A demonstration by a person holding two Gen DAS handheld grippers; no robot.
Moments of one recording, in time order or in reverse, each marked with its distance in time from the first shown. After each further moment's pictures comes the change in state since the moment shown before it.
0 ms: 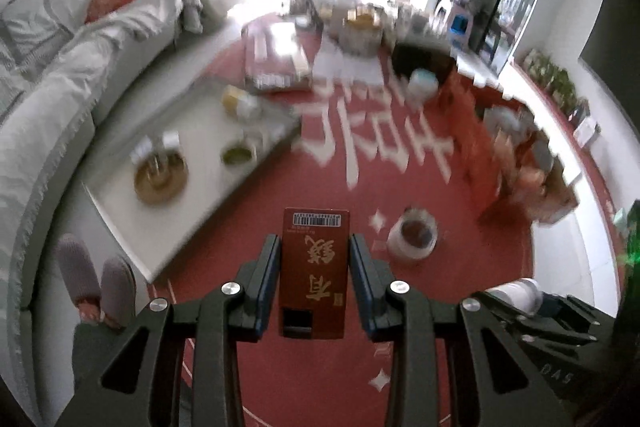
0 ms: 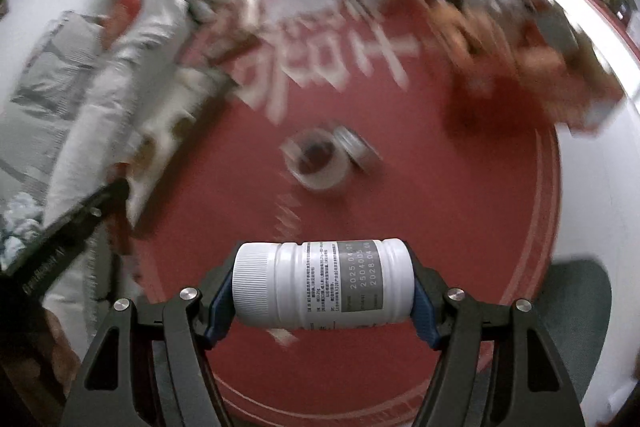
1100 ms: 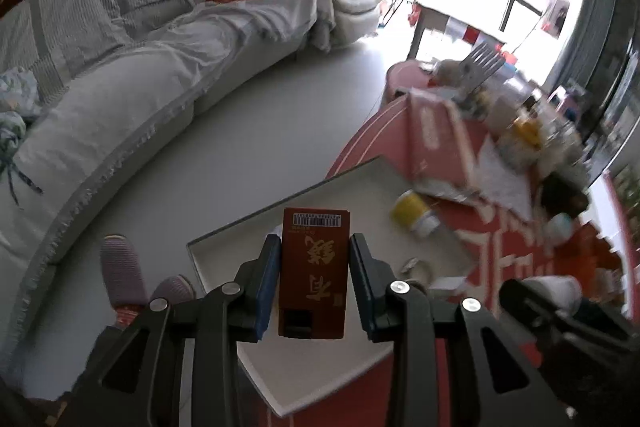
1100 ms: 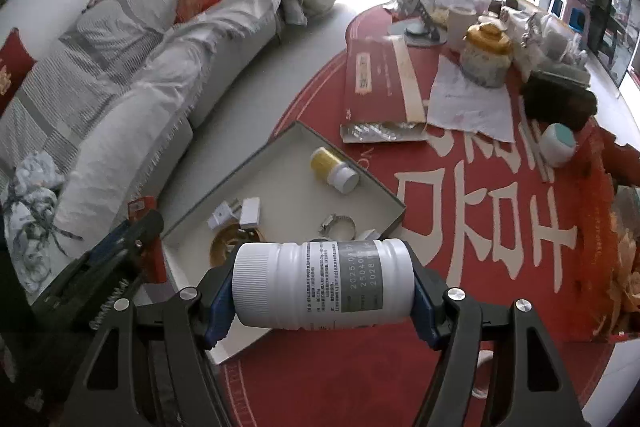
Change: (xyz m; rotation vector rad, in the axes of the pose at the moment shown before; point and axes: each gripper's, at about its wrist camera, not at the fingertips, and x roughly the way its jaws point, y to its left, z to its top) left arm 0.058 0.176 0.082 -0.331 -0.079 0.292; right arm 0.087 0.197 0.136 -0.302 -0.023 0.059
